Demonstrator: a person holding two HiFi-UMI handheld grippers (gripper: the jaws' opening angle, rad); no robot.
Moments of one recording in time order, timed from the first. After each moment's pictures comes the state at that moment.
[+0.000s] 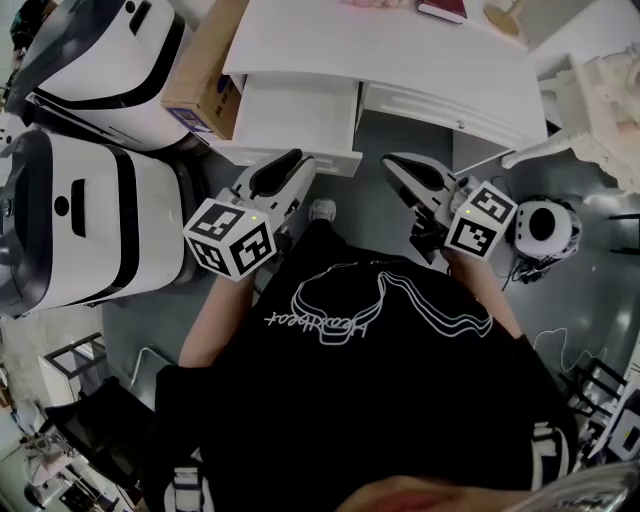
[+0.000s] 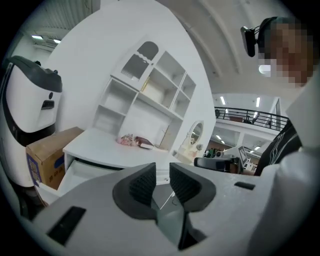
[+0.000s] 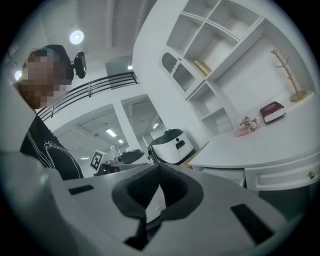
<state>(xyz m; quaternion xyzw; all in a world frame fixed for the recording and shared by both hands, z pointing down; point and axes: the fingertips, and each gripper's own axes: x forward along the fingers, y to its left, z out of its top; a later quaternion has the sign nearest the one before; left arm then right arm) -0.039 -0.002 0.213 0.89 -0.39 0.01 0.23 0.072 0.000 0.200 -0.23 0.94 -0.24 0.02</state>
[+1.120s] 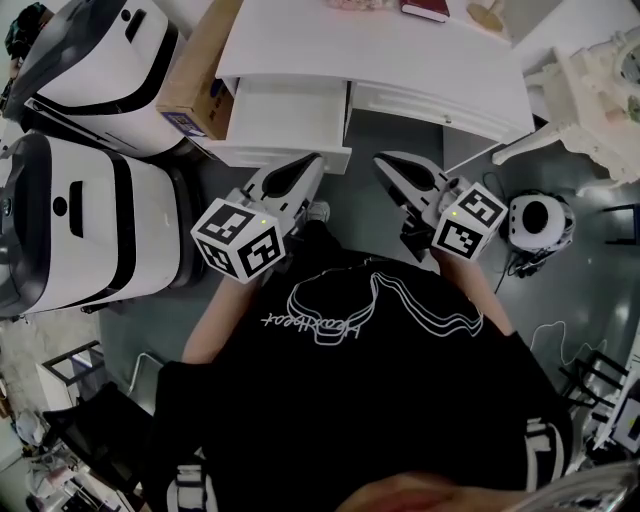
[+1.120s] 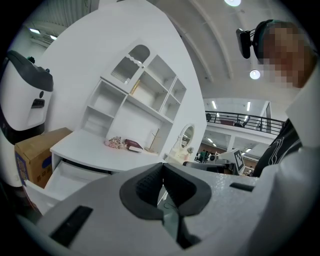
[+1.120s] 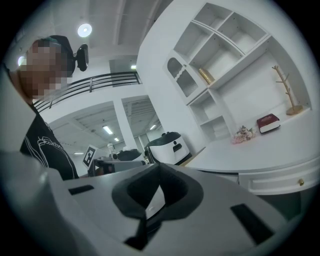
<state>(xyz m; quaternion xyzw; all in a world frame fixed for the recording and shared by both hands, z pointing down) -0.005 0.021 0.189 0.91 -0.35 -0.02 0.21 0.075 0.020 0.188 -0.26 0.94 -0.20 0.01</state>
